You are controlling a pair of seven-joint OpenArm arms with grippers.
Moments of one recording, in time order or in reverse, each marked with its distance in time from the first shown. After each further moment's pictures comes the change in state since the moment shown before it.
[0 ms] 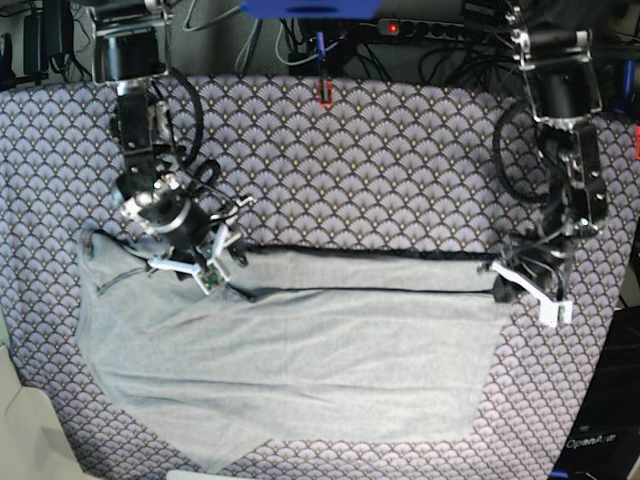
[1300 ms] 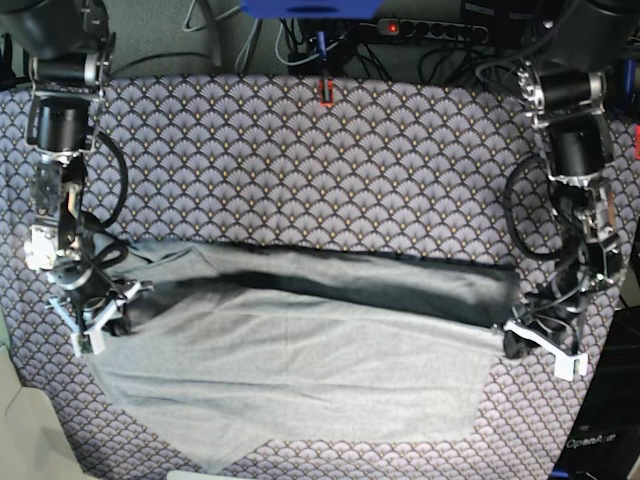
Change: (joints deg) left arm -11.7 -1.3 -0.1 -8.5 -0.2 -0.2 -0.5; right arm 14.3 11.8 10.5 -16.6 16.5 -5.5 0.0
